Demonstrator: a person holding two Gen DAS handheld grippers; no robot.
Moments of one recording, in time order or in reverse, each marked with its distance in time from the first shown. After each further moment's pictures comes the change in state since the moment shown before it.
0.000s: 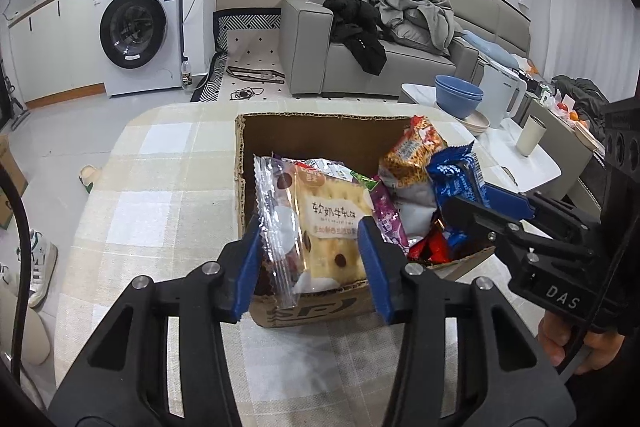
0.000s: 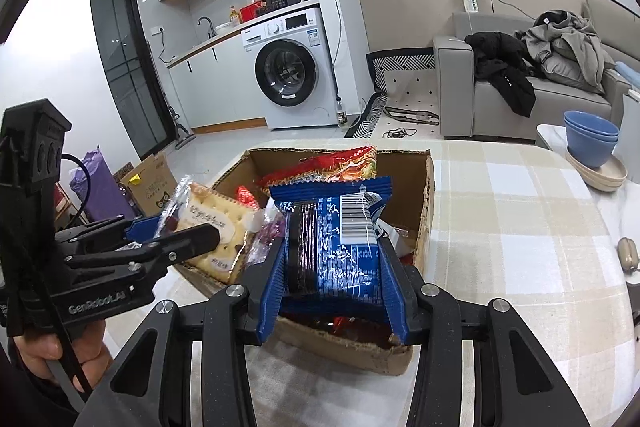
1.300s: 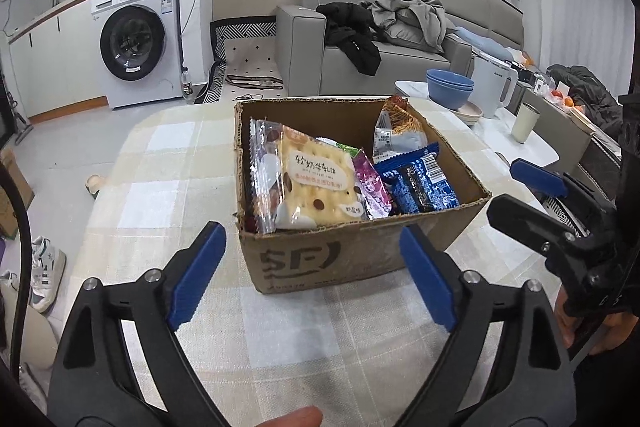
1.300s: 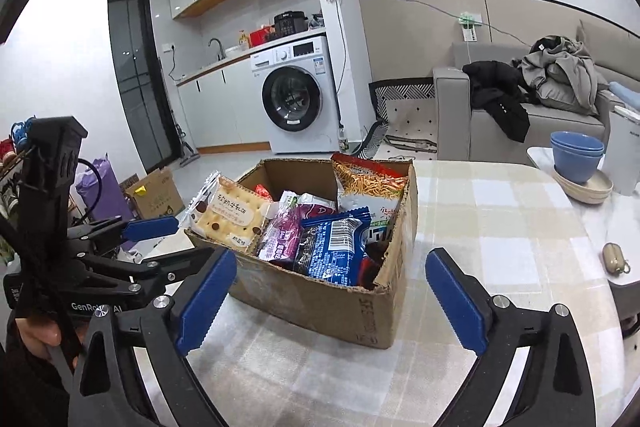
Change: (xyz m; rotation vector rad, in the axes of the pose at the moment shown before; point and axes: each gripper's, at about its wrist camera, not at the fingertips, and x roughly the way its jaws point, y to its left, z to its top) left arm -0.025 -0.013 -0.034 0.046 -0.035 0.011; right arm -0.050 -0.005 -0.029 -0.032 -0.125 0.002
